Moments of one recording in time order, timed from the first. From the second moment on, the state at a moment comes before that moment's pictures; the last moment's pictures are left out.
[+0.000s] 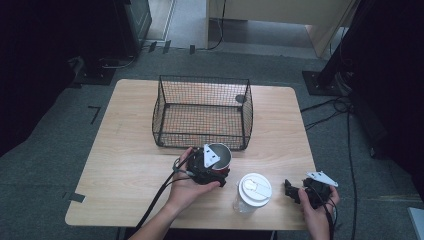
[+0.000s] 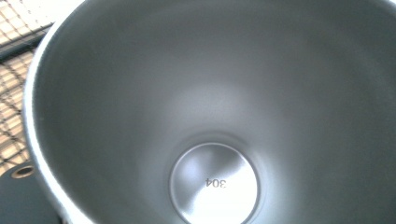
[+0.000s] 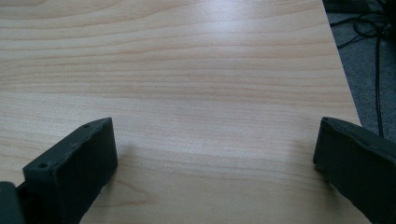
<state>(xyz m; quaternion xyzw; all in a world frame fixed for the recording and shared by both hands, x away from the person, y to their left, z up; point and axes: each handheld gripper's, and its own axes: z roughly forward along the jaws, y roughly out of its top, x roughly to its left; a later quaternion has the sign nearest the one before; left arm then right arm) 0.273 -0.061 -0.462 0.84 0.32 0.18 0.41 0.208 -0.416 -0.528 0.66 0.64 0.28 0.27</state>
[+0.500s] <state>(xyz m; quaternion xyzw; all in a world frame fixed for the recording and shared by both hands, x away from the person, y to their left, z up) 0.268 -0.024 -0.431 0.81 0.34 0.21 0.42 0.208 -0.416 -0.528 0.66 0.64 0.28 0.27</state>
